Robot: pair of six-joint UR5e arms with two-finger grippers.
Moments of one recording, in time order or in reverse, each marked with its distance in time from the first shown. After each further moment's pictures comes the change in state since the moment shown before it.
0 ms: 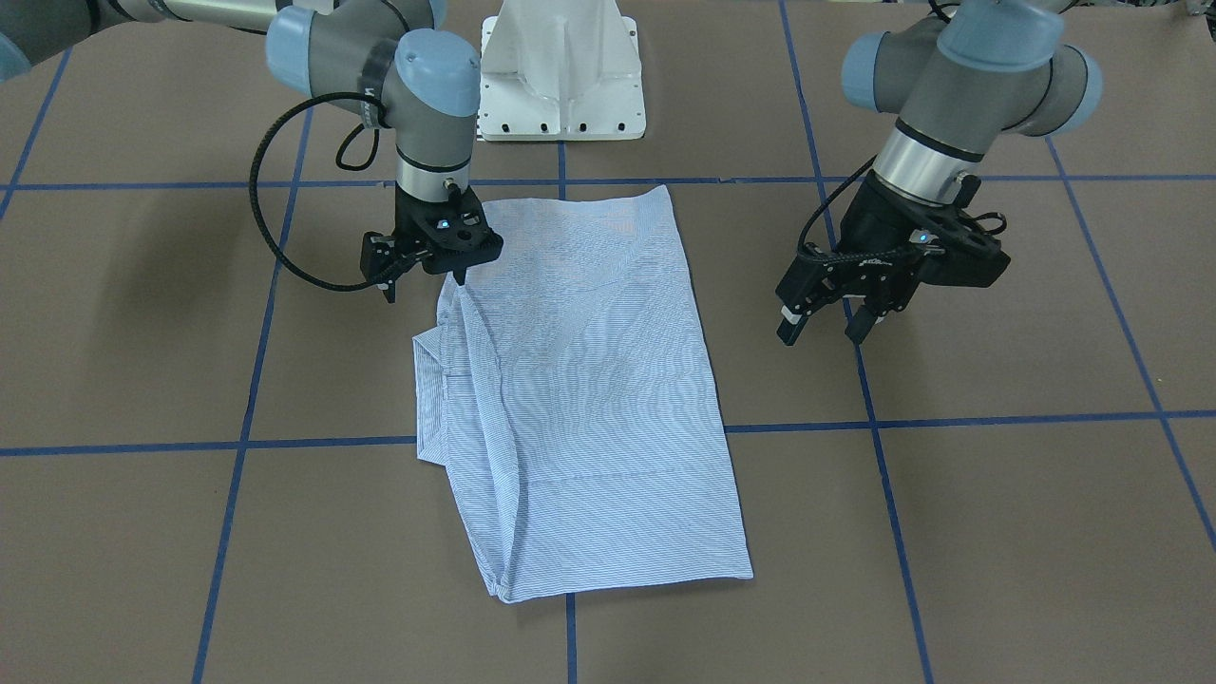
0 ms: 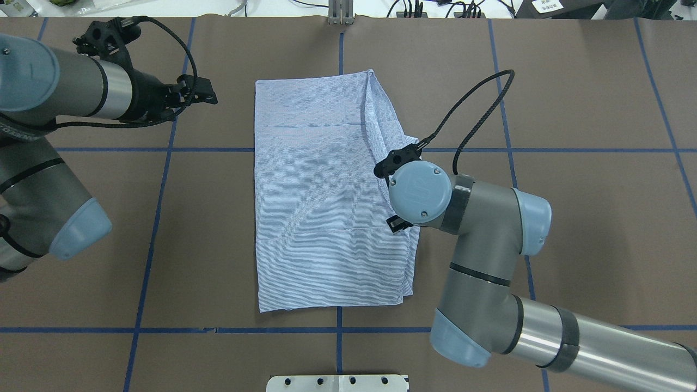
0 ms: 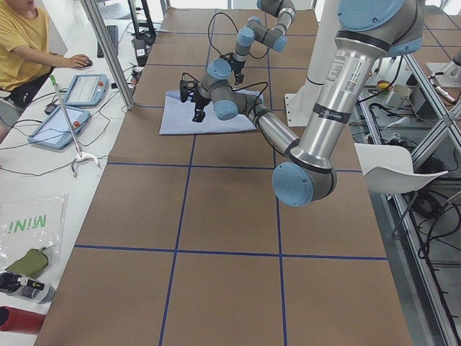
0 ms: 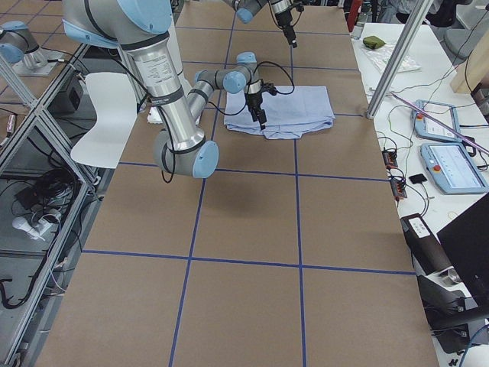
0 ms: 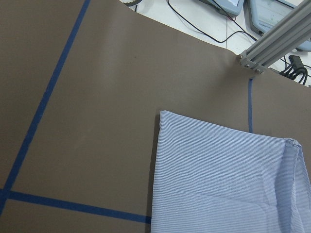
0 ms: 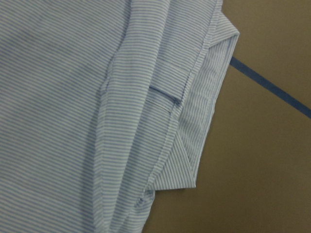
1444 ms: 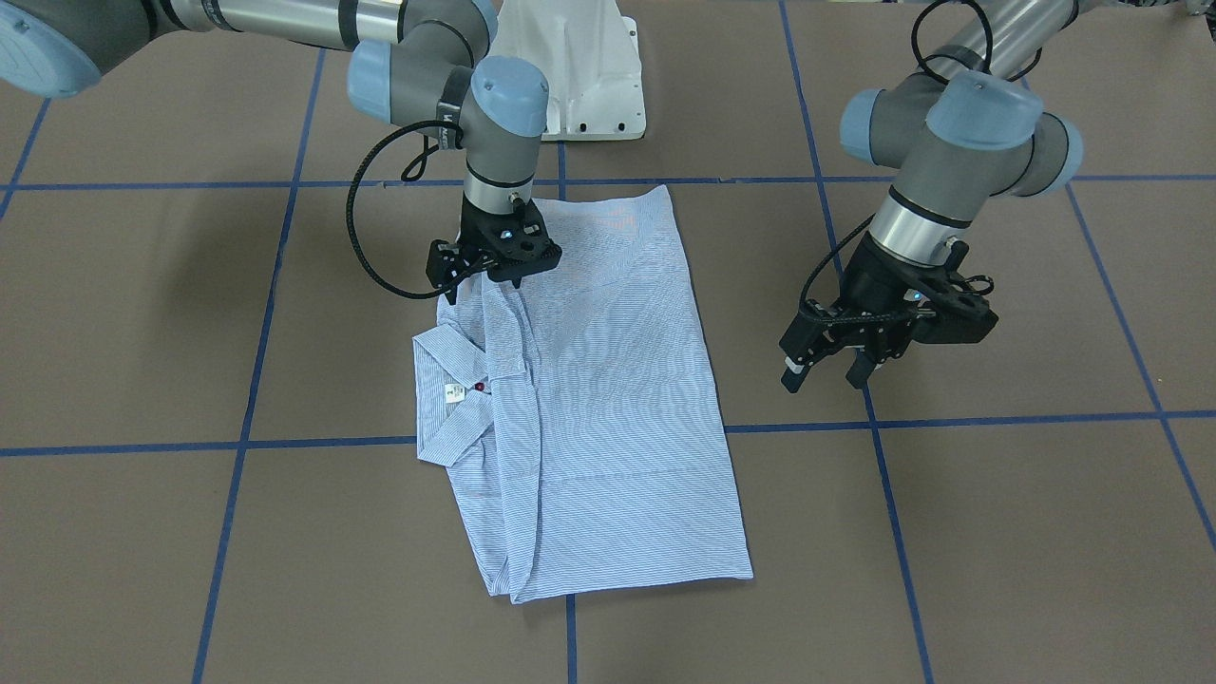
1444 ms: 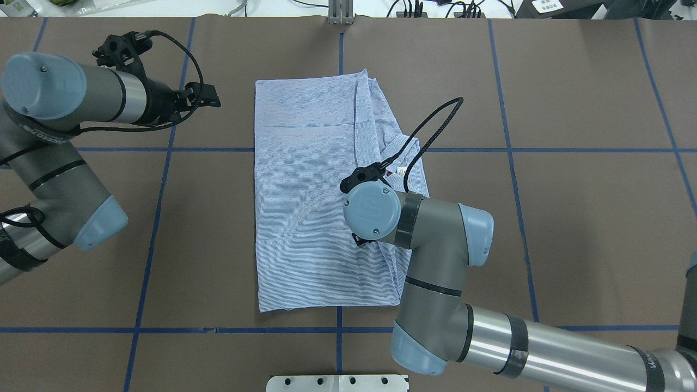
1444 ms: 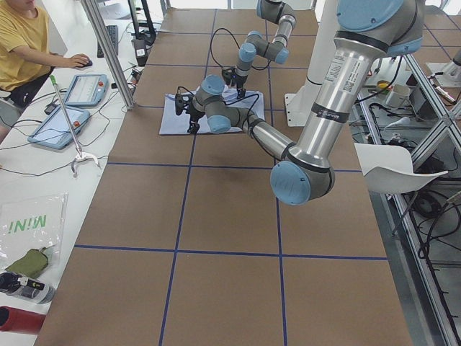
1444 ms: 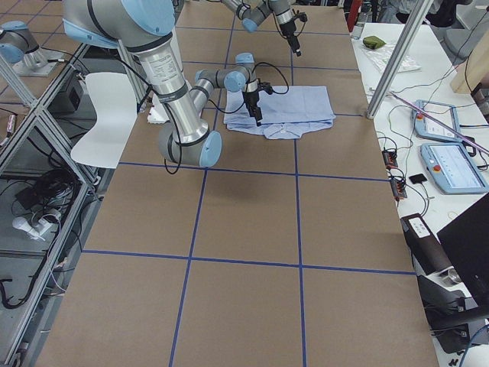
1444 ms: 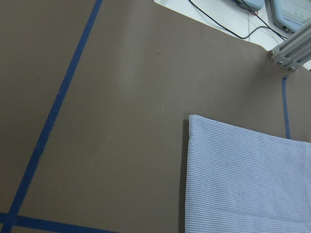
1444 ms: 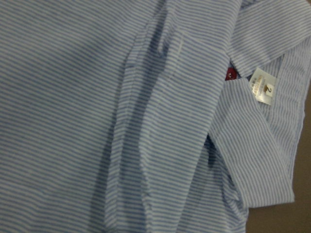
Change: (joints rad) left arm 0.013 -0.037 0.180 -0.148 0.038 -0.003; right arm -0.060 0.068 -0.117 0.062 -0.002 0.088
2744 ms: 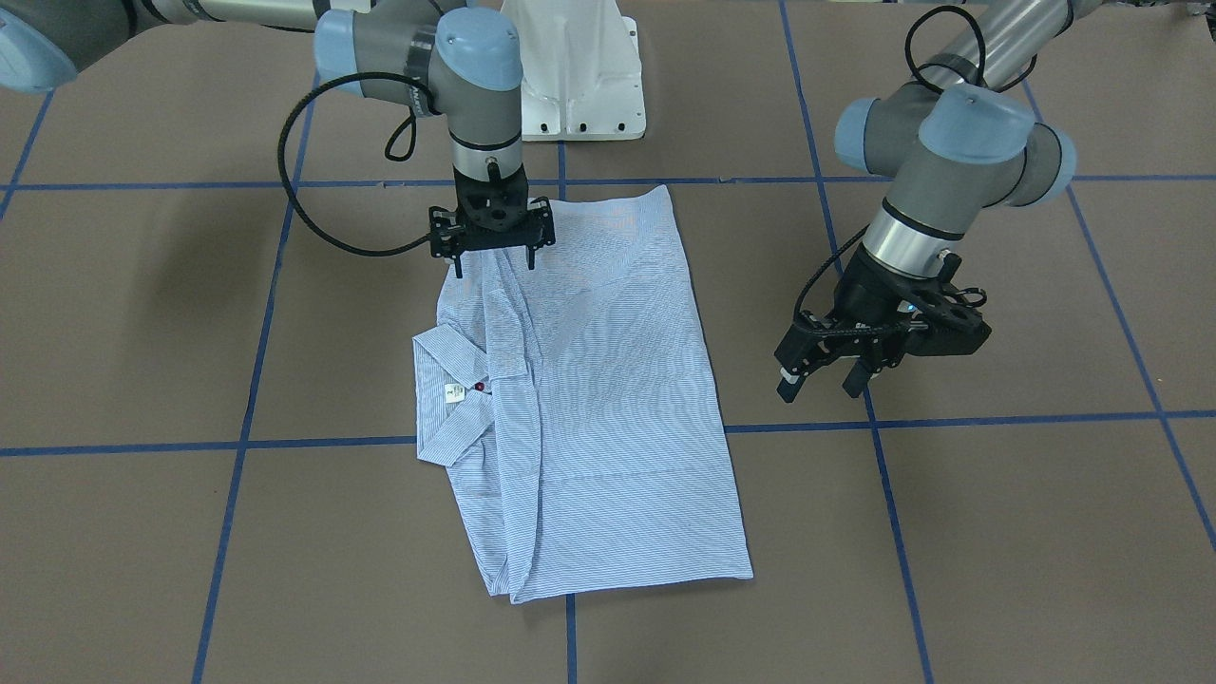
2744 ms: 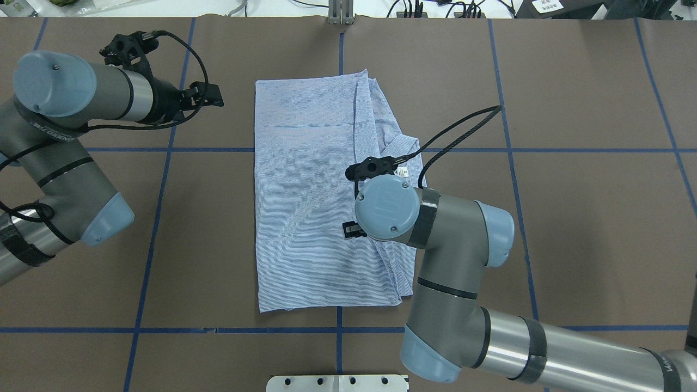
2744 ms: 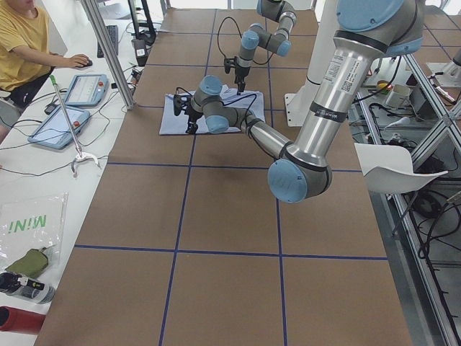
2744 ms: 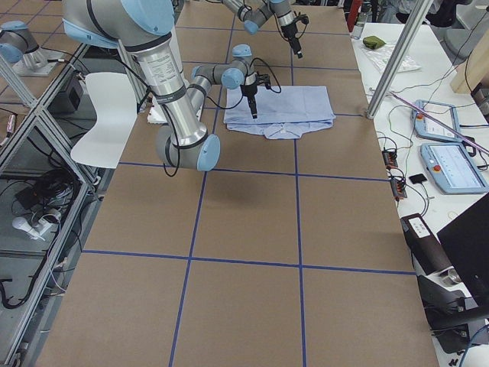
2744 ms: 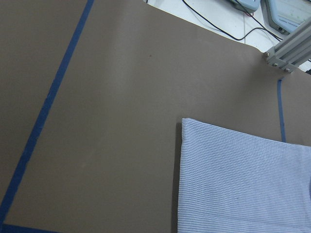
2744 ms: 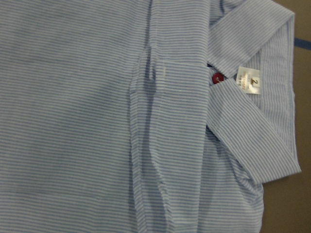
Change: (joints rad) left arm 0.002 -0.018 0.038 -0.001 0.003 0.012; right arm 0.003 -0.004 0.070 0.061 0.037 0.194
